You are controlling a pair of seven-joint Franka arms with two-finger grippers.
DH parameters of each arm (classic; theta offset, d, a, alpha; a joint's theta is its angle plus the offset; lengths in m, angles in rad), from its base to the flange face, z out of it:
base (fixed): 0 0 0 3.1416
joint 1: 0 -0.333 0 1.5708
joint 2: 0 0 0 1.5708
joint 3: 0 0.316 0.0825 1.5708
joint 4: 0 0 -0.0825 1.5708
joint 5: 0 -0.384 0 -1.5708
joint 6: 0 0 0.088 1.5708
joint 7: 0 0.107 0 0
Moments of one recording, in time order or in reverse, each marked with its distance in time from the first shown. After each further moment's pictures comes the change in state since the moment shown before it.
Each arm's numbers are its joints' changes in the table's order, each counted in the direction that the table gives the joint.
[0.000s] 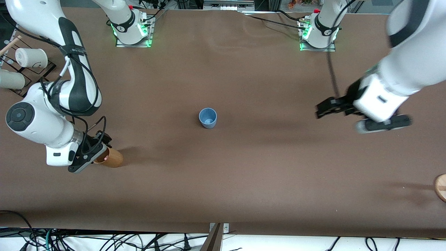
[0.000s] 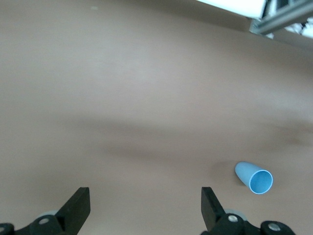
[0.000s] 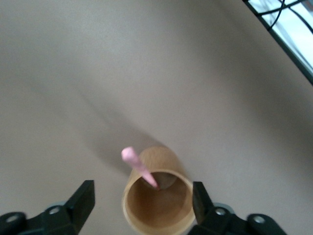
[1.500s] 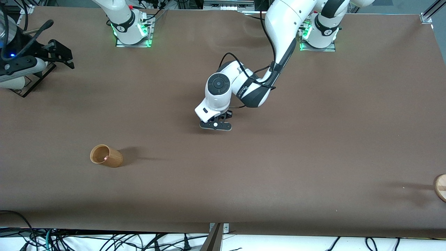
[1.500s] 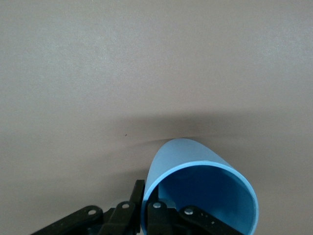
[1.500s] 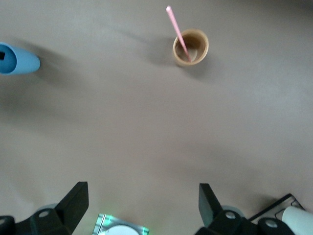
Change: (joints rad) left arm 0.596 0.553 -0.028 -0.070 -0.078 0.617 -0.268; right arm -0.019 -0.558 0.002 -0.017 0.071 -0.698 0.542
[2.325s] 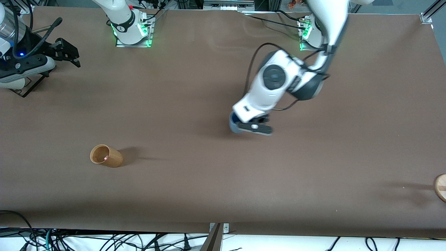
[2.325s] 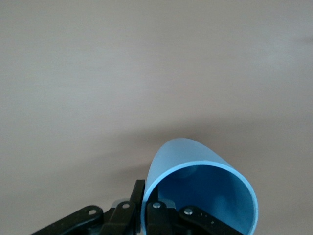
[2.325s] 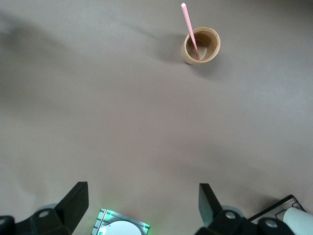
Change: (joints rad) left arm -0.151 -0.280 -0.017 -0.273 0.000 0.051 0.266; right arm -0.004 -0.009 0.033 -0.001 0.002 -0.044 -0.002
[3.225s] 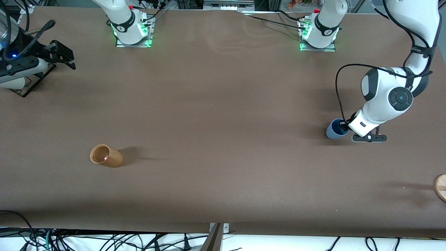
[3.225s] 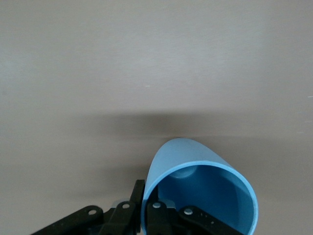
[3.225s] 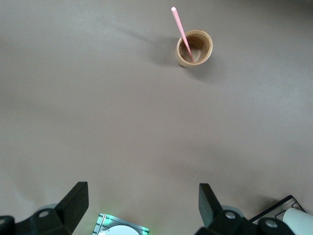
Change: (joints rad) left arm -0.623 -0.270 0.045 -0.570 -0.129 0.162 0.396; right arm -0.002 0.002 -0.012 -0.001 -0.002 0.019 0.000
